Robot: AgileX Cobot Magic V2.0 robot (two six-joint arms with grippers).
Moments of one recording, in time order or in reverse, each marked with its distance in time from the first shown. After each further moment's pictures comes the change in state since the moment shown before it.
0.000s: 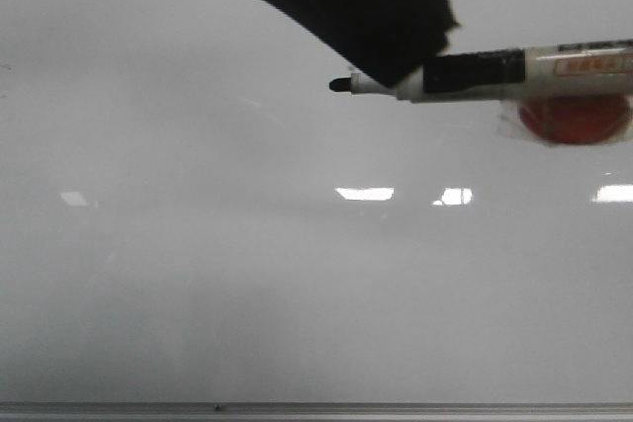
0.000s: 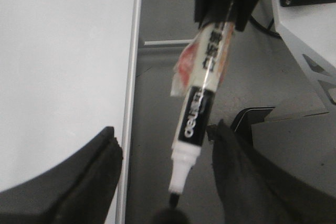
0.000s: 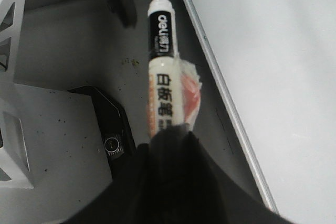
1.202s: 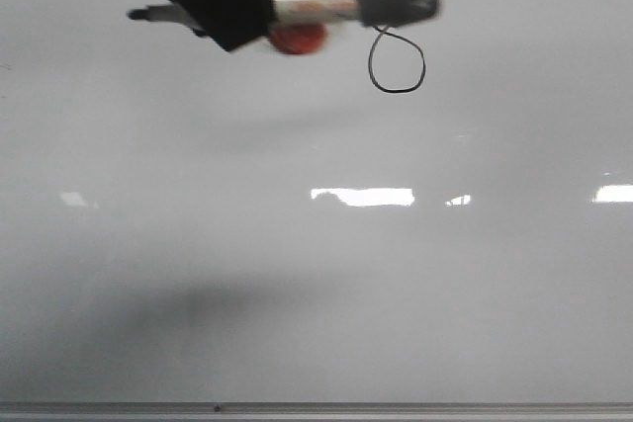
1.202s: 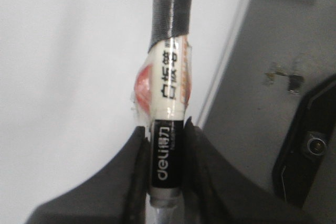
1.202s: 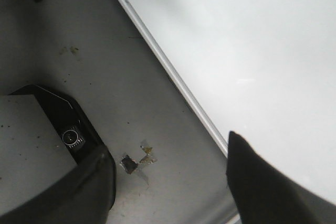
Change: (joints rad) left arm 0.014 -0.036 -0.040 0.693 0.113 -0.754; right arm -0.079 -0.079 0.000 -0.242 -0.007 0.277
